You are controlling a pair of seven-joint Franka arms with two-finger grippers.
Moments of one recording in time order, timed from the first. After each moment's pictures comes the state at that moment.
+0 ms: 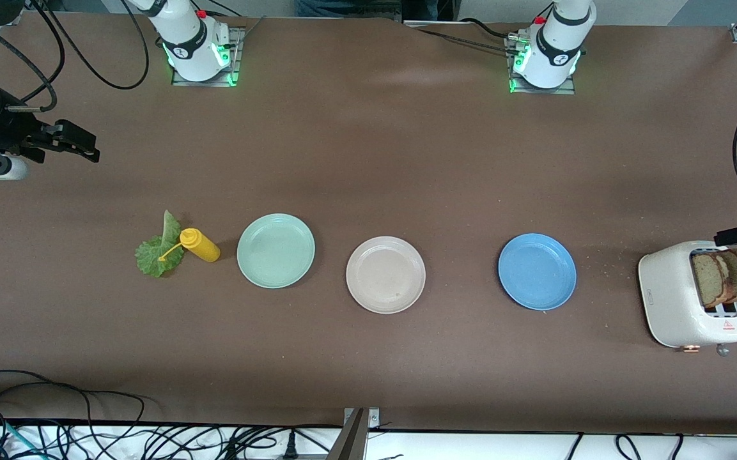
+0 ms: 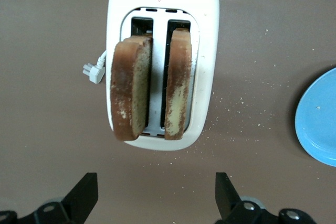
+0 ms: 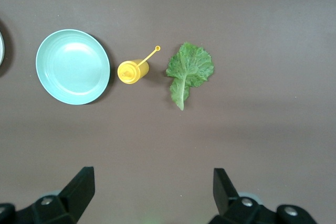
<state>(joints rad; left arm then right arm) 0.34 0.46 -0.08 -1.43 0.16 1.77 0.12 0.13 0.05 -0.08 -1.56 0.02 1.53 0.03</state>
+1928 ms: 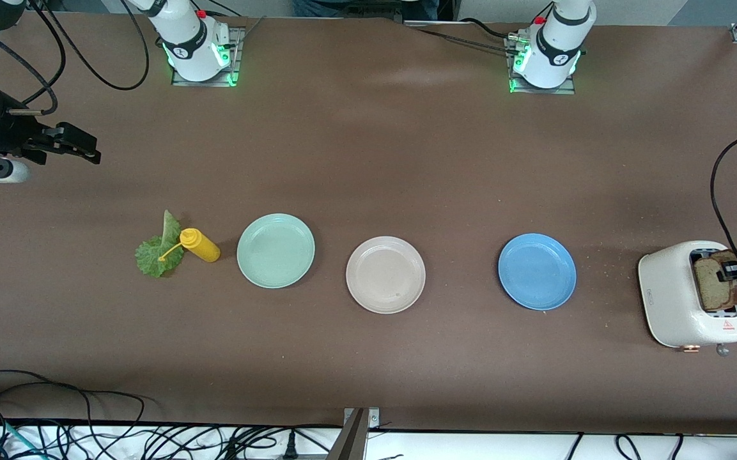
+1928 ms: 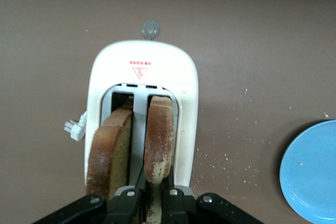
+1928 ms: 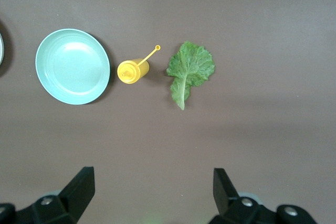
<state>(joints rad) 0.34 0.55 -0.08 -1.33 0.10 1.92 0.13 0.13 0.06 -0.08 -1.56 0.02 1.53 0.03</state>
